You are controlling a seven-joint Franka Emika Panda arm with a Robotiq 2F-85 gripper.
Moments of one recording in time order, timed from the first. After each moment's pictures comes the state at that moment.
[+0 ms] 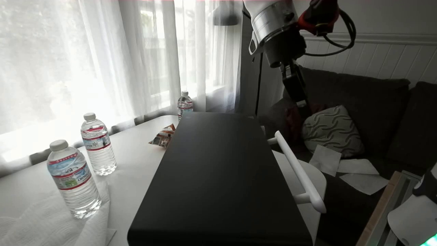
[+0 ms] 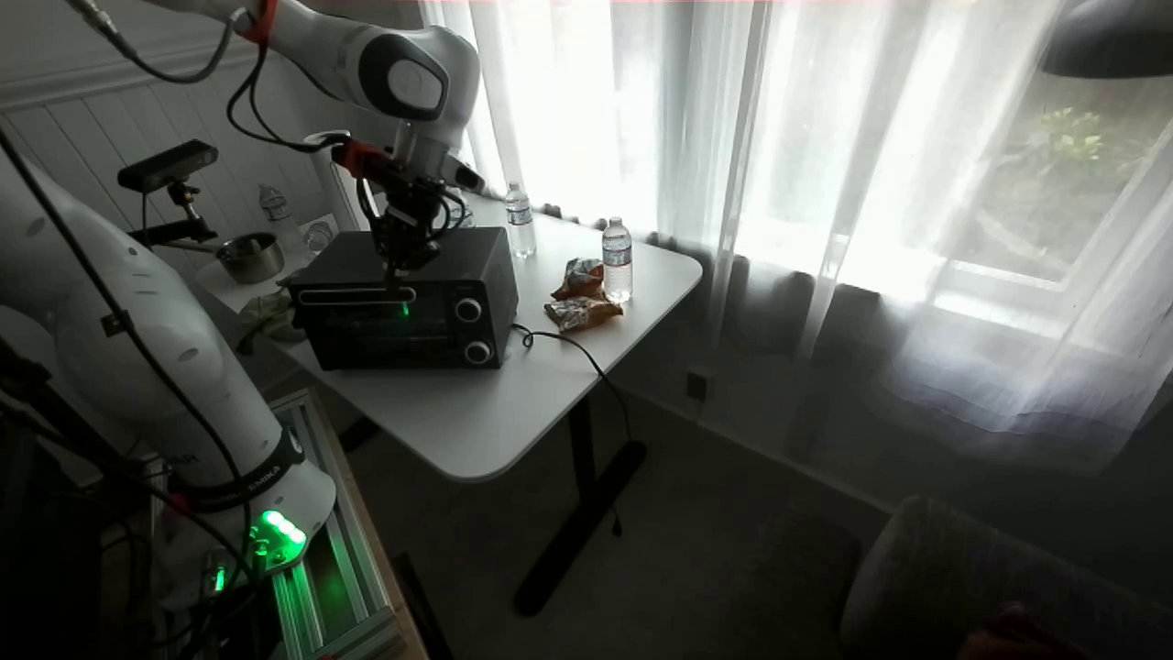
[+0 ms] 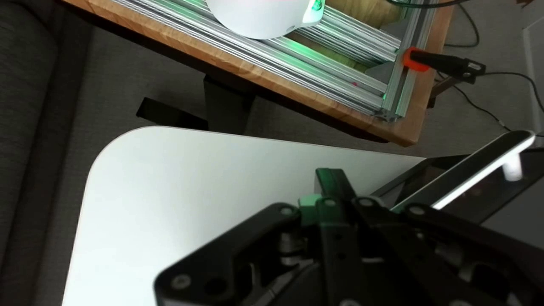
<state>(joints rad) 0.17 -0.28 0.14 -2.49 0.12 1.67 -0.15</state>
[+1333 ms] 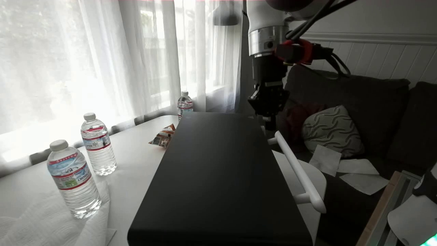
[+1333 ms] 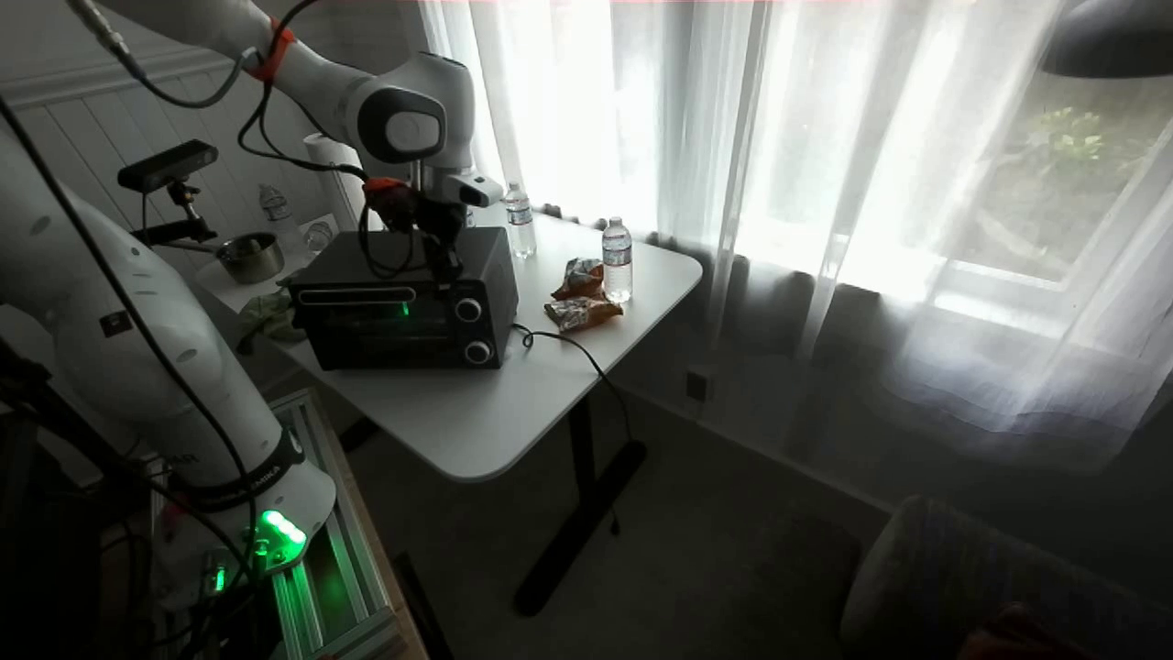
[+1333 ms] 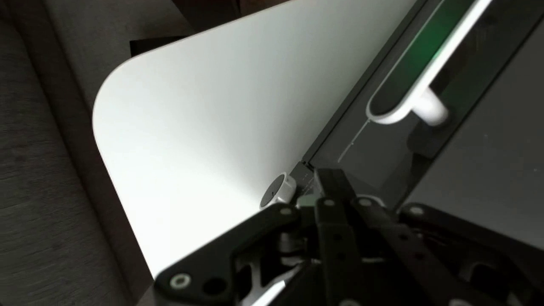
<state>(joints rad) 0.16 -0.26 0.15 -2.61 0.14 2.15 0.28</state>
